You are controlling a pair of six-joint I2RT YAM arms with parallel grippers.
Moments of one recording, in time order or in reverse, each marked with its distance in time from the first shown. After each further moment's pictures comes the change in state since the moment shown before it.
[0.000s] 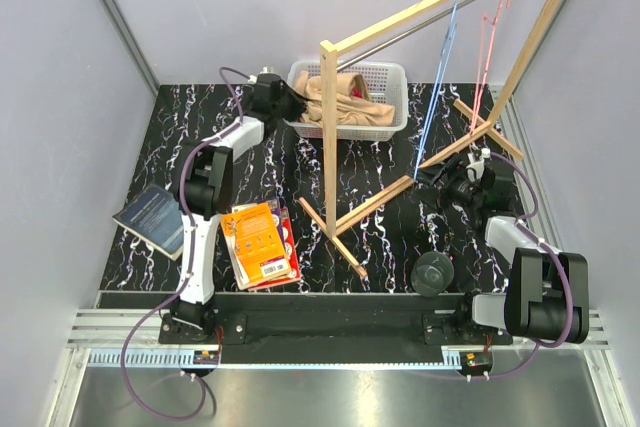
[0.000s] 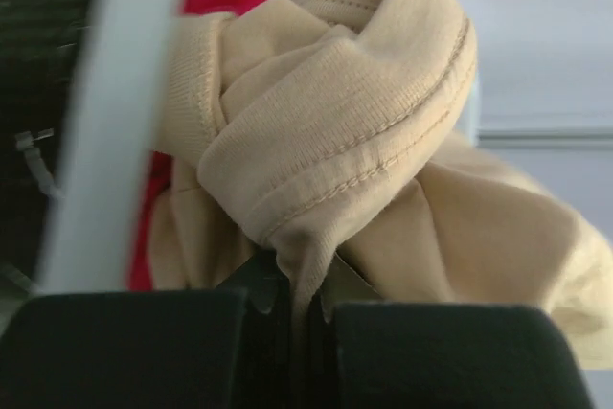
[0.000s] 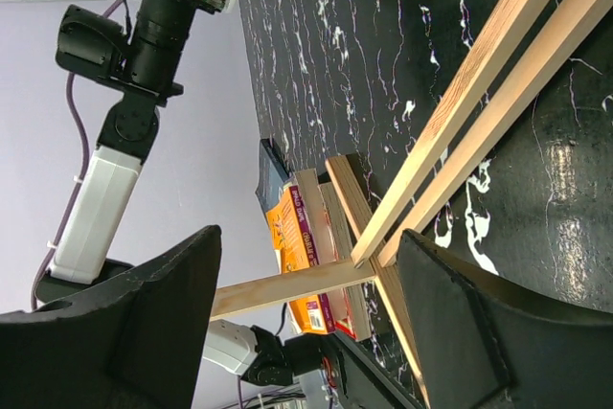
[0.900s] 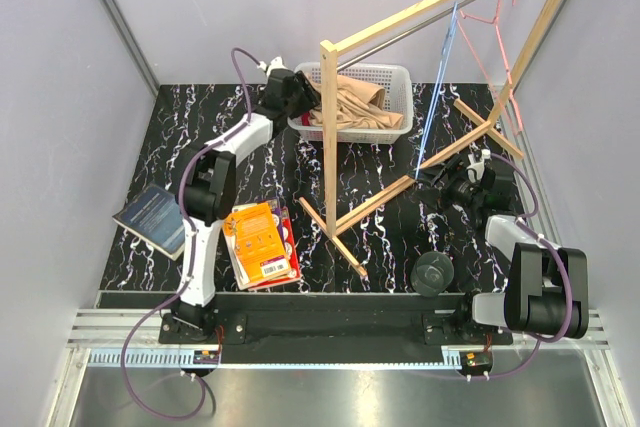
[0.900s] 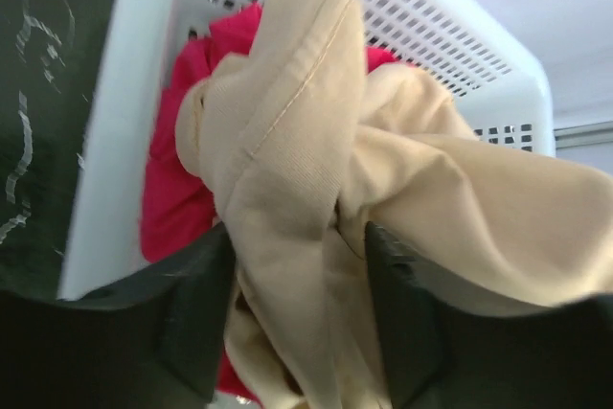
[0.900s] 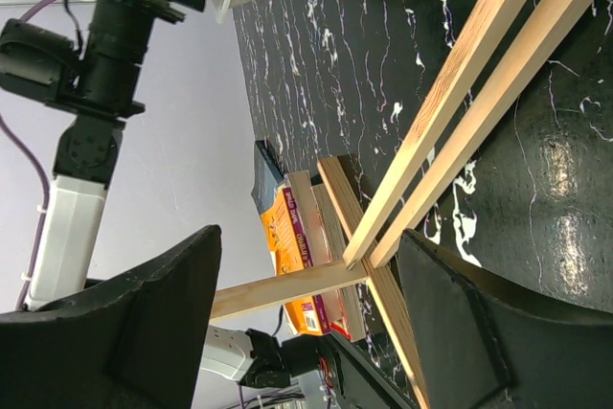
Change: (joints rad) left arm -0.074 -0.054 0.022 -0.108 -0.229 0.253; right arm -0.010 0.026 0.000 0.001 -0.002 -0.015
